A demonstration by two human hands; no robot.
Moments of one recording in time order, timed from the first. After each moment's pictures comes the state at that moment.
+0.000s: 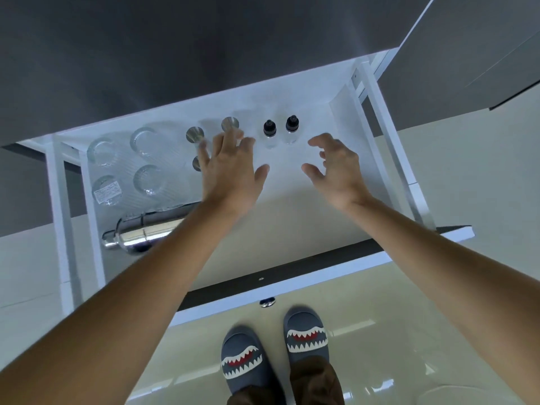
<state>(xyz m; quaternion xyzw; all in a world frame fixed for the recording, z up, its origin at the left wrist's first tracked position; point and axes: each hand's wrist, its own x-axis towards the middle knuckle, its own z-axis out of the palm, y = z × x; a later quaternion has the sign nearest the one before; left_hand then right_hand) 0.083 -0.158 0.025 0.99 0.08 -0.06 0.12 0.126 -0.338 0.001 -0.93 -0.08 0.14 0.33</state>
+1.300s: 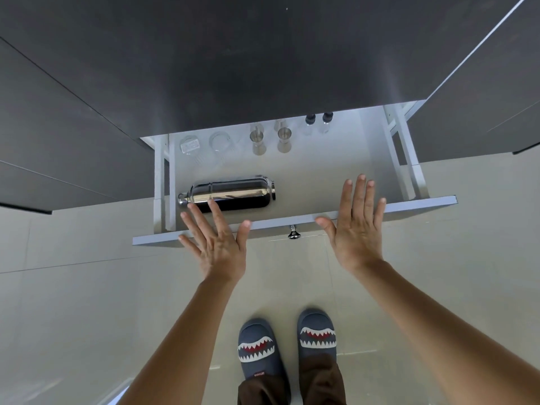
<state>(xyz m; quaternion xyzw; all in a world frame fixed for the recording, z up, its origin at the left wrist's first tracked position) -0.079 -0.114 0.047 0.90 0.37 -0.13 0.17 0.022 -0.324 0.038 -0.98 -0.15 0.13 0.04</state>
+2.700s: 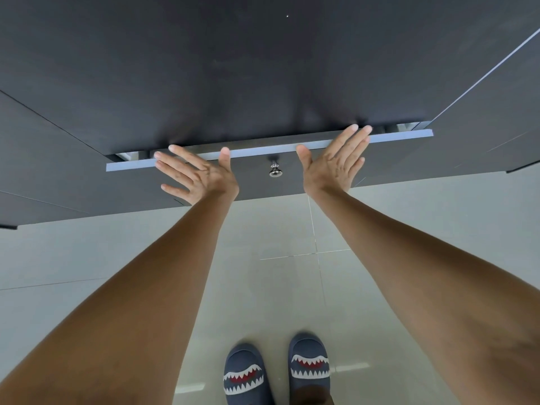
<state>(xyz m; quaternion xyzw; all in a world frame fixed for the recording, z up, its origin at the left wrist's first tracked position) 0.096 -0.063 0.017 0.82 0.55 0.03 0.16 0.160 -0.221 0.021 -0.98 0.07 0.02 0.17</state>
